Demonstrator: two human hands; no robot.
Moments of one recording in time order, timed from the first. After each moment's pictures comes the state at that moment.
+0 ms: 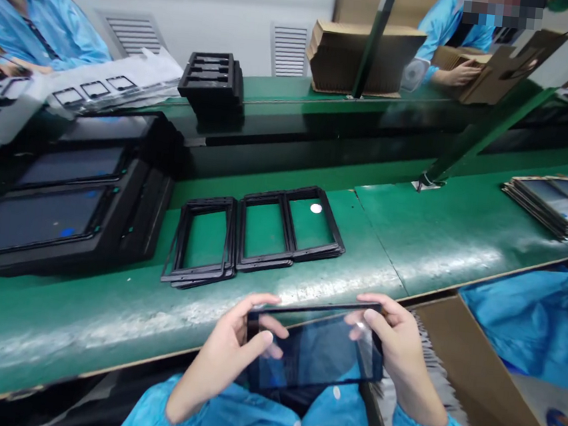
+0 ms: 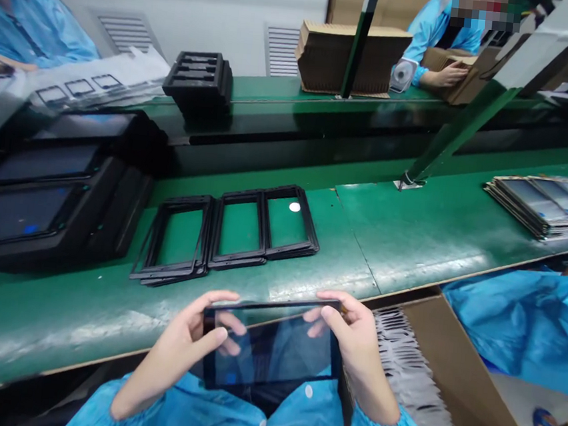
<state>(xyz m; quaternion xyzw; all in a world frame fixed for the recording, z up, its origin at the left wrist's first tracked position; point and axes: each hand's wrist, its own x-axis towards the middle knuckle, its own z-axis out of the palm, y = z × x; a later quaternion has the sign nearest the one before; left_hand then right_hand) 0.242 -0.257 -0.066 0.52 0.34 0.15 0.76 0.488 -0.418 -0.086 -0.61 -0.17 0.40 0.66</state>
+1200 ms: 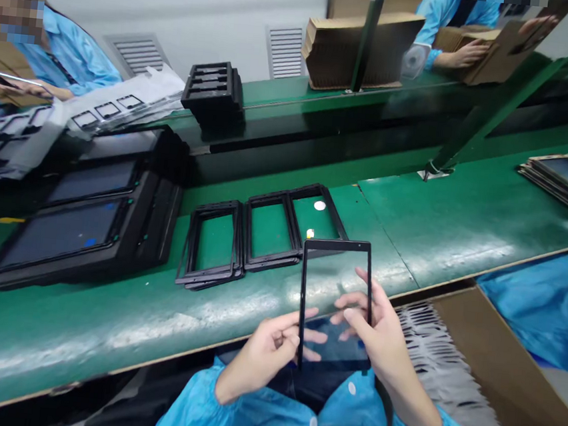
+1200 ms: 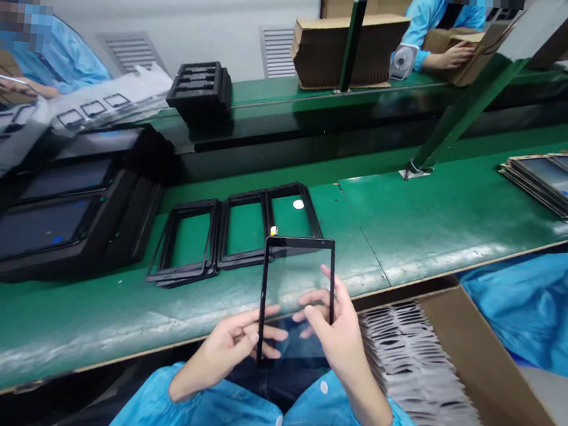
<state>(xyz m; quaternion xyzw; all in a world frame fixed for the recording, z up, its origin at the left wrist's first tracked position) 0.259 -0.280 -0.092 0.54 0.26 0.04 0.80 0.449 -0.403 -0.091 -0.57 -0.18 0.42 0.68</state>
